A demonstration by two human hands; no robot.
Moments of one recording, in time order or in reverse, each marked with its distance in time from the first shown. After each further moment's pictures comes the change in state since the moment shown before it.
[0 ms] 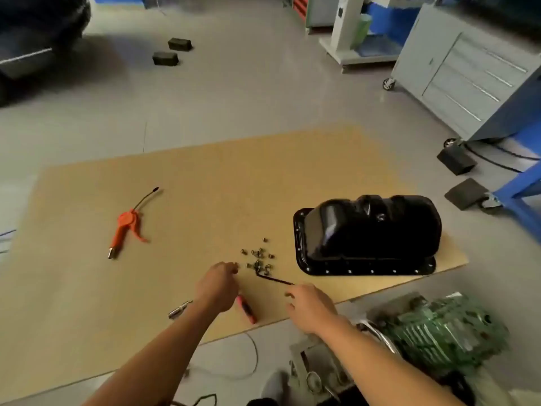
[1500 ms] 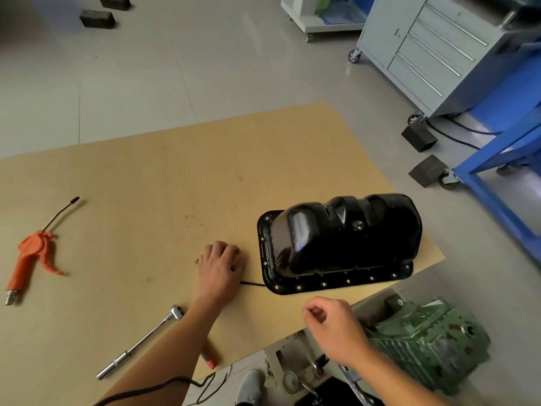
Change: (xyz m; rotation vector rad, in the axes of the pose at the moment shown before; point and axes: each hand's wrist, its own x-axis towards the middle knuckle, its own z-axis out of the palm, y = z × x) left_hand 0.114 0.057 0.087 -0.100 0.359 0.289; right_hand -0.006 0.091 -0.035 0.460 0.179 0.083
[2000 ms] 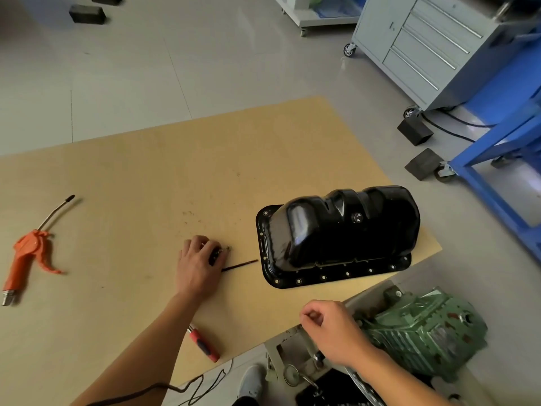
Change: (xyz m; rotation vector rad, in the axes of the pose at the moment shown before) left_hand 0.006 -0.034 -0.024 -0.029 -0.002 -0.026; right_hand -0.007 0.002 0.007 0.012 -0.089 0.068
